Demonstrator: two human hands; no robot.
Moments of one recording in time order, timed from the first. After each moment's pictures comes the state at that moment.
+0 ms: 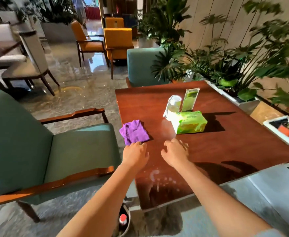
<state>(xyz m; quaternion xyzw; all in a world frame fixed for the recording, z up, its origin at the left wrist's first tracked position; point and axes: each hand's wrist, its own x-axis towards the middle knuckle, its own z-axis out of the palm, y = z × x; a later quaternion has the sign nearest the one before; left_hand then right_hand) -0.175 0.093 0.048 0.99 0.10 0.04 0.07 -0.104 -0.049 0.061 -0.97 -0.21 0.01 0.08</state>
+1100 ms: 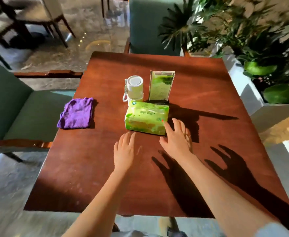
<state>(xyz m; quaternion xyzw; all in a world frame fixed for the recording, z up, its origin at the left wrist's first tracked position) 0.081 -0.135 -0.069 0.92 0.35 0.11 0.15 0.224 -0.246 -0.023 -0.91 -0.39 0.04 0.11</state>
